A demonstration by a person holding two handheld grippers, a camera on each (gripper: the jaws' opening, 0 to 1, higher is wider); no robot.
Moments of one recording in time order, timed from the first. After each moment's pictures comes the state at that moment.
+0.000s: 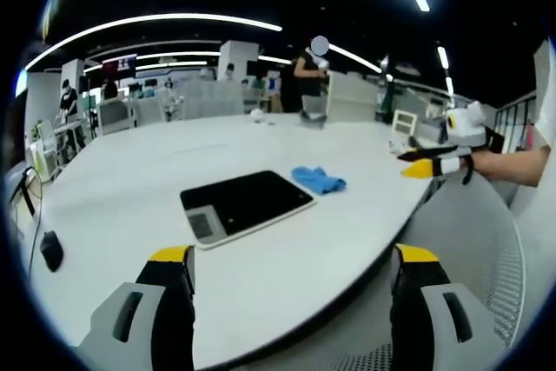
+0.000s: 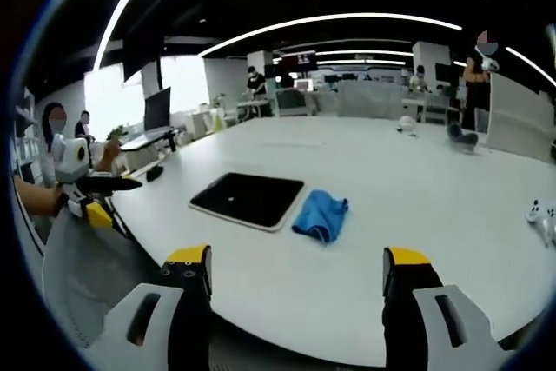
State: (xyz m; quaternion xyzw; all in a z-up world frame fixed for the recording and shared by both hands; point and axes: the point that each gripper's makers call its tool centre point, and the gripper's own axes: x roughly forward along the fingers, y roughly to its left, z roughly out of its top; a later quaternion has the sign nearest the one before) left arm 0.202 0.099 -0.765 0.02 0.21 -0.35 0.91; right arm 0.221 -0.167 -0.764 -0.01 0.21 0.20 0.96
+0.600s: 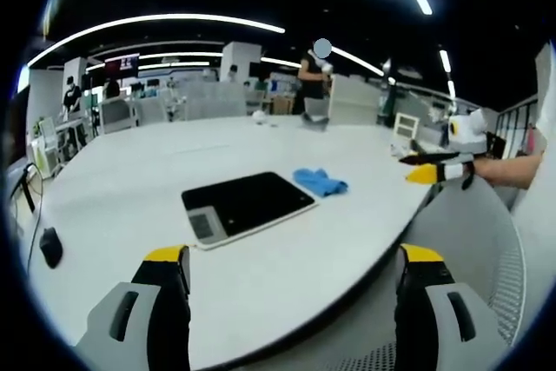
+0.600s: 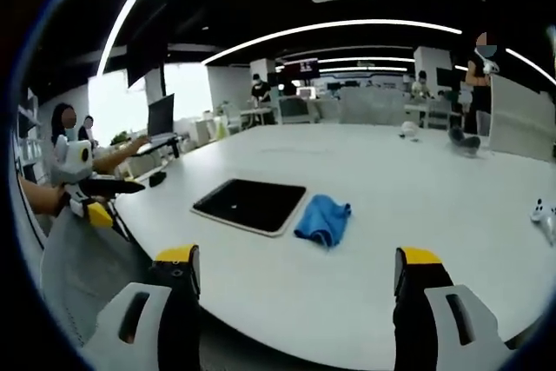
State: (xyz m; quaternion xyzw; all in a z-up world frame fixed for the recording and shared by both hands) left arm 0.204 0.102 -0.764 0.01 0.20 -0.35 0.92; right arm 0.222 -0.163 -0.763 0.00 0.20 0.21 0.96
